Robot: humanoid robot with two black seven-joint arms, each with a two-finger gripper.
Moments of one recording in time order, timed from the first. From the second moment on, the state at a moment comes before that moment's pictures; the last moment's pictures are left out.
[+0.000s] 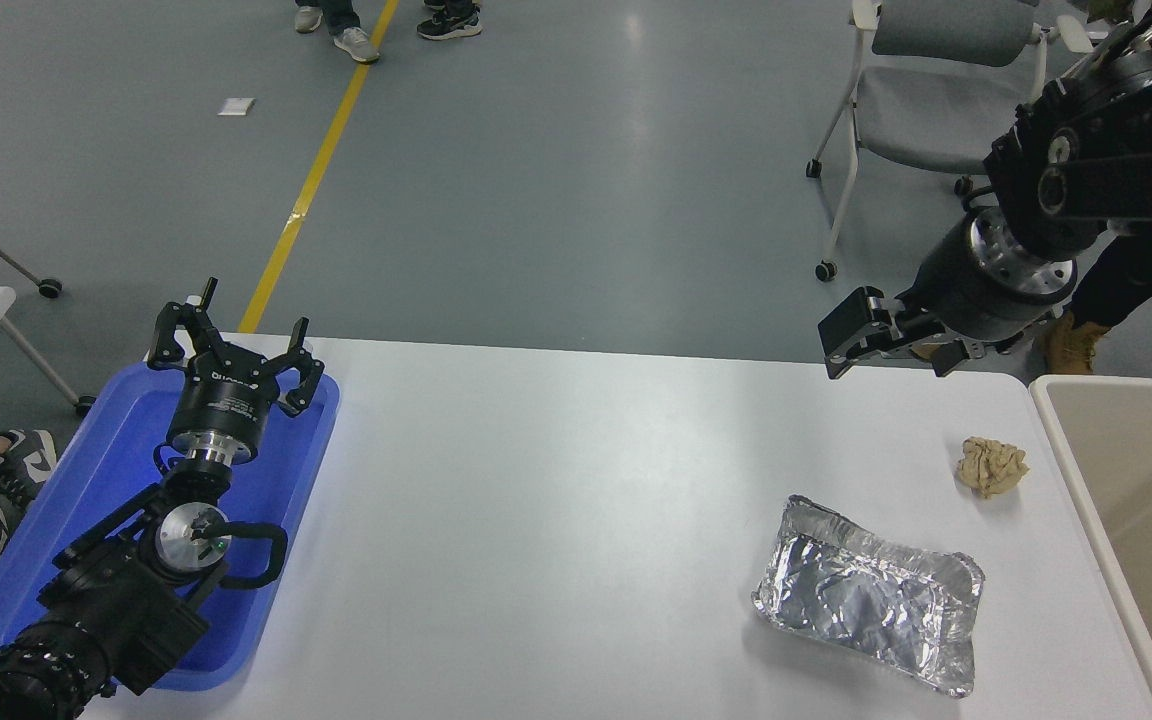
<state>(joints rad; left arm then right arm) -0.62 0.18 -0.87 -0.41 -0.09 -0.58 -0.50 2.17 -0.24 -1.38 1.33 -0.20 0.62 0.17</state>
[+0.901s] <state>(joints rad) -0.62 0.18 -0.87 -0.41 -0.09 -0.58 -0.50 2.17 -0.24 -1.38 1.32 -0.20 0.62 0.17</state>
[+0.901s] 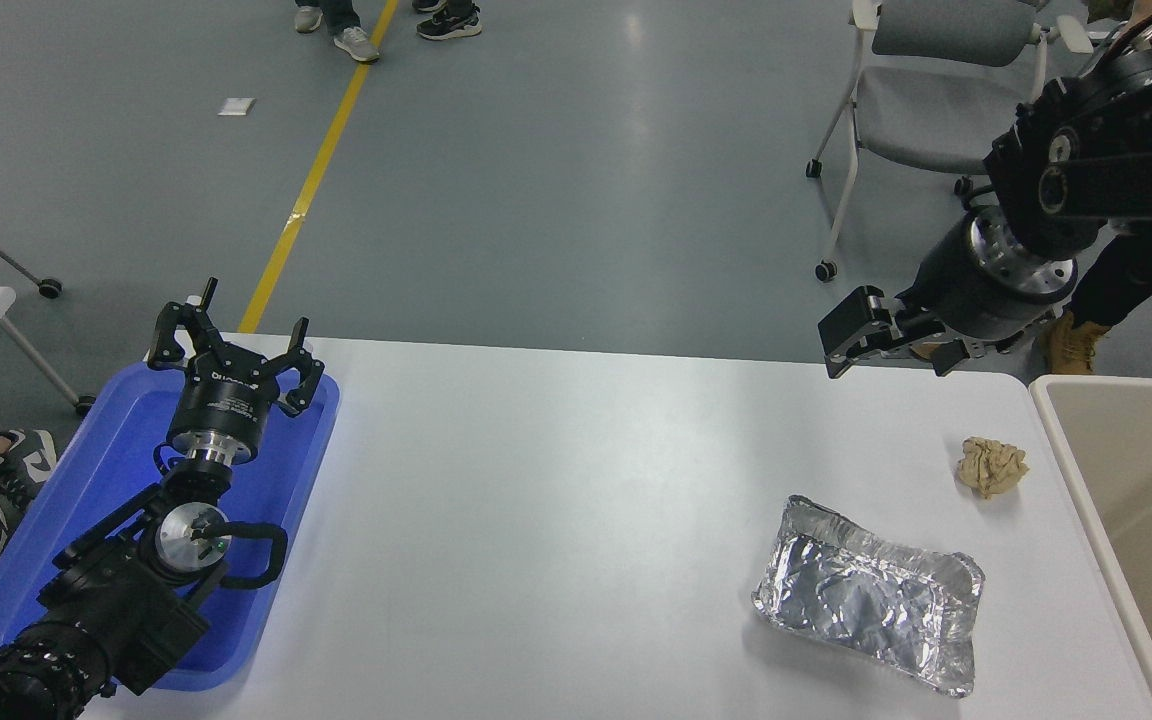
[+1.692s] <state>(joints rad) -0.62 0.18 -0.87 -0.41 -0.09 -0.58 -0.50 2.11 -0.24 -1.36 1.26 -0.20 0.62 0.17</state>
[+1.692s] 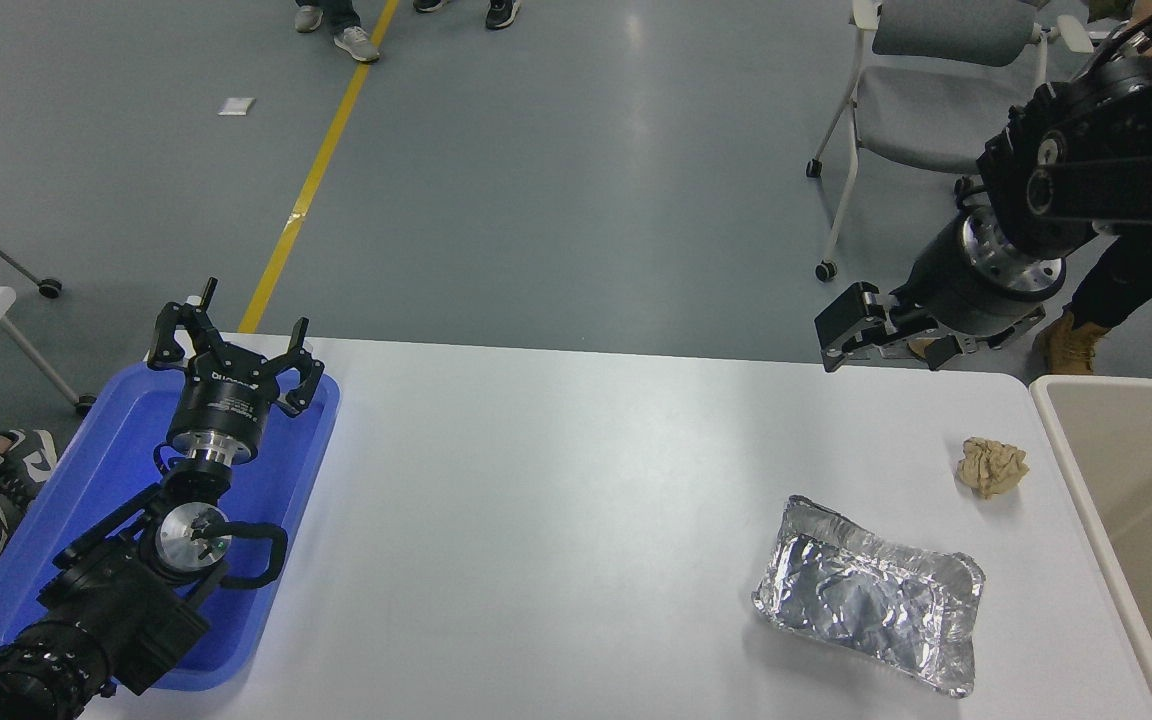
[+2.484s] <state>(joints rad) -0.62 0.18 -0.87 -0.41 -0.09 -0.58 -0.50 2.11 -0.26 -1.35 1.25 -0.20 0.62 0.17</state>
